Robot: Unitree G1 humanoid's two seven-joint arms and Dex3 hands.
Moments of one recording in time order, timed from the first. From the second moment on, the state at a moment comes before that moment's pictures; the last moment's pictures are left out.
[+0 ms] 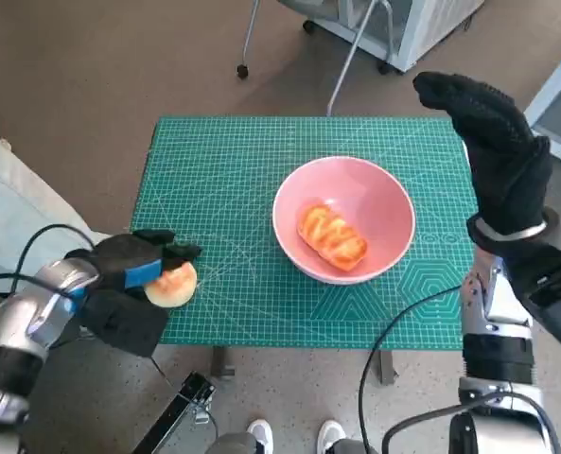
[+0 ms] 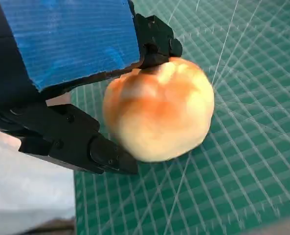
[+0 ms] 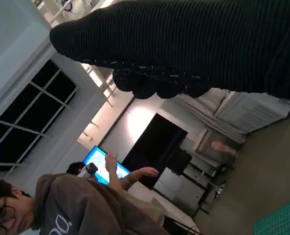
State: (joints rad) left arm -0.62 0.78 -0.43 0.70 0.76 -0.53 -0.37; right arm -0.71 -0.25 -0.16 0.48 0.31 -0.75 0.51
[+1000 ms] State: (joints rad) left arm -0.80 0.75 -0.29 0.82 0.47 -0.70 -0.42; right arm -0.69 -0.26 -0.16 0.46 0.30 -0.74 0.48
